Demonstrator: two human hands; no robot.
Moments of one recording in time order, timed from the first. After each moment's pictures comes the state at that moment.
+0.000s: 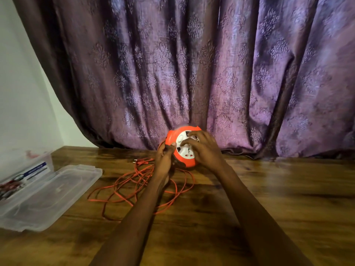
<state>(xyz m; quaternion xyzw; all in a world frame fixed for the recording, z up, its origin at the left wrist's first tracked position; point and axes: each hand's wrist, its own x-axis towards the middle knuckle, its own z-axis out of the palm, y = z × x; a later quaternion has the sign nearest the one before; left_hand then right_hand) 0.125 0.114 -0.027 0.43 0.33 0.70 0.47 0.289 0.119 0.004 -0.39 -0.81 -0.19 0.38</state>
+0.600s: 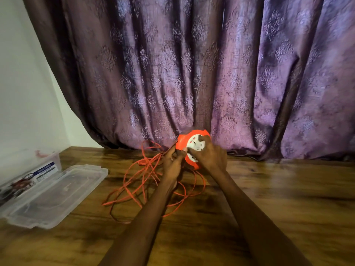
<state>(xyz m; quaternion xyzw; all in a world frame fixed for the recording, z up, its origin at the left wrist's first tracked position) 0.135 0.104 -0.037 0.48 0.34 0.69 0.42 0.267 0.111 -0.001 -0.68 -0.61 -0.02 0.40</state>
